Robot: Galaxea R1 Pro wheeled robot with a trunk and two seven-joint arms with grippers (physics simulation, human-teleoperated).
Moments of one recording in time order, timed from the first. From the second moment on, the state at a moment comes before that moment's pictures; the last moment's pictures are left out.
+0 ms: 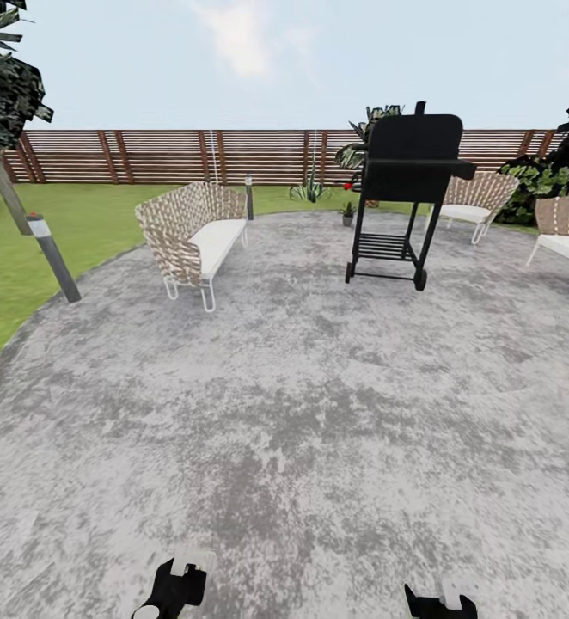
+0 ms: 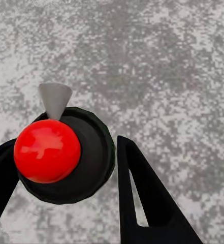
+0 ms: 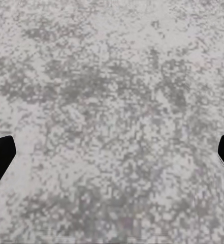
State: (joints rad) left arm -0.47 -0.02 -0.23 -0.14 0.09 -0.28 0.04; right arm -0.44 -0.13 0.12 -0.03 -0.22 -0.44 0.10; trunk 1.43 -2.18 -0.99
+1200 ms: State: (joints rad) left arm -0.47 -0.02 -0.23 -0.14 0.09 -0.28 0.04; right arm -0.44 -0.13 0.12 -0.03 -0.21 -0.44 0.10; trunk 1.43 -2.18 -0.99
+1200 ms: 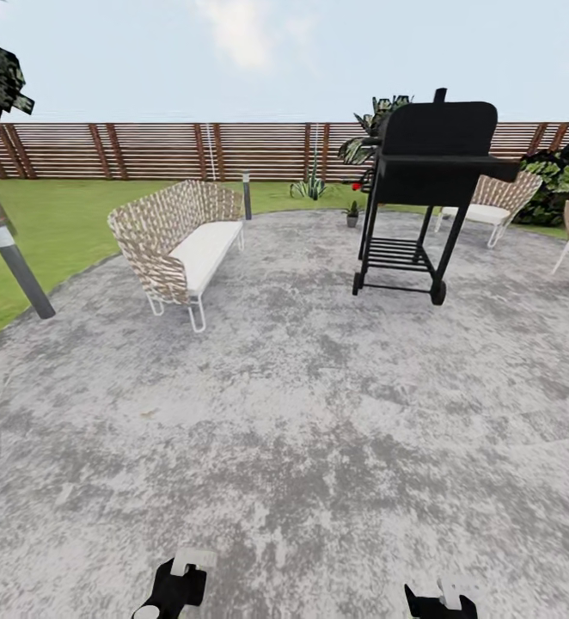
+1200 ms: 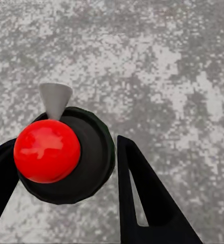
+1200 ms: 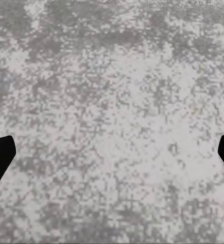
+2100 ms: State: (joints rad) left arm -0.47 -0.02 -0.23 -0.14 0.09 -0.28 0.04; right arm -0.44 -0.13 0.12 -0.03 -0.21 -0.44 0.10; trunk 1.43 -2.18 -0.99
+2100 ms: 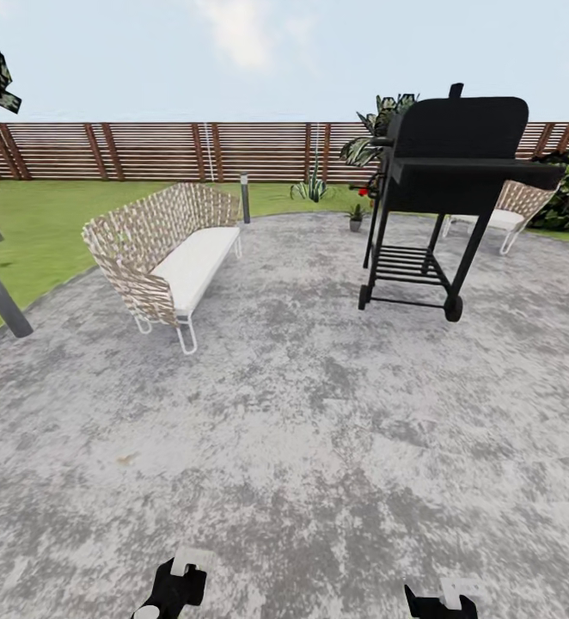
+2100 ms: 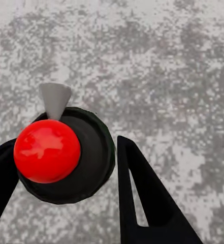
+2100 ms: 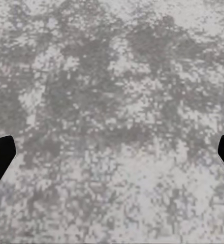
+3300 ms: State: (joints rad) left arm -0.47 -0.02 -0.23 -0.14 0.09 -0.28 0.04; right arm -0.44 -0.13 0.12 -0.03 -0.21 -0.44 0.10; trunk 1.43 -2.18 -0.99
